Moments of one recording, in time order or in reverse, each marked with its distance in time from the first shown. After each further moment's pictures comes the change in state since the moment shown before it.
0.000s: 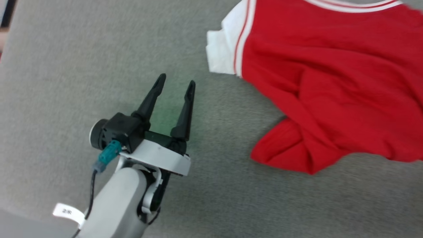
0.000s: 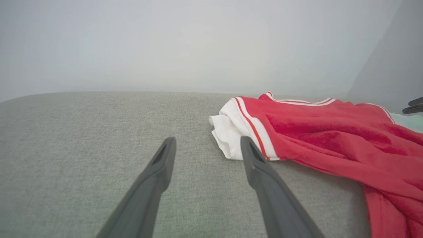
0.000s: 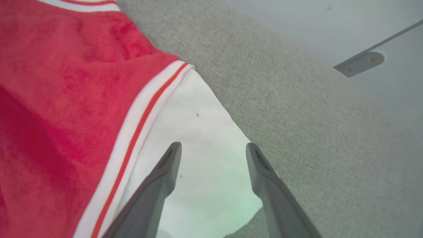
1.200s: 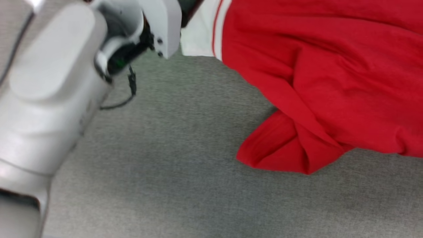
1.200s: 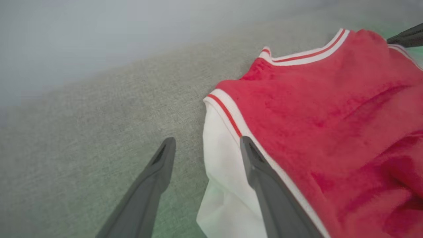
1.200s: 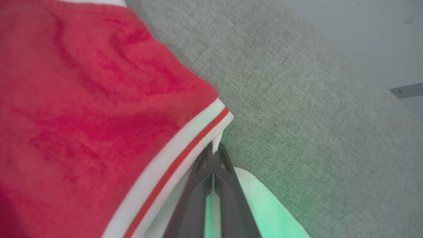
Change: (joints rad) left arm -0.784 0.122 -0.259 0.305 -0.346 -0.241 0.597; right arm -0.407 0.022 0.371 0.034 0.117 0.002 0.032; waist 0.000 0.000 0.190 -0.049
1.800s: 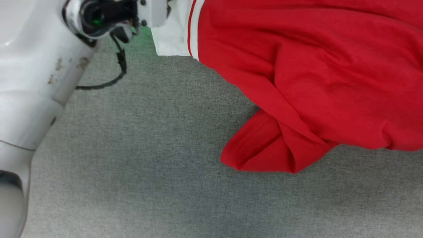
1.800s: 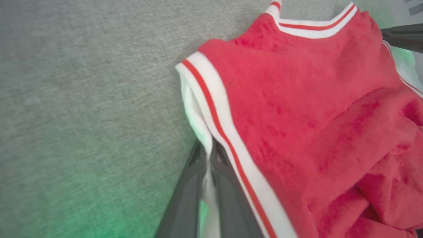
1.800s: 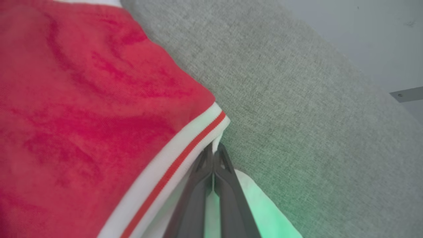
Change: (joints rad) left arm -0.201 0.021 -0.189 0.161 -0.447 0.001 0.314; right arm -0.118 0.052 0.136 0.040 0.056 0.002 -0.077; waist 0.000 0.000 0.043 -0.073
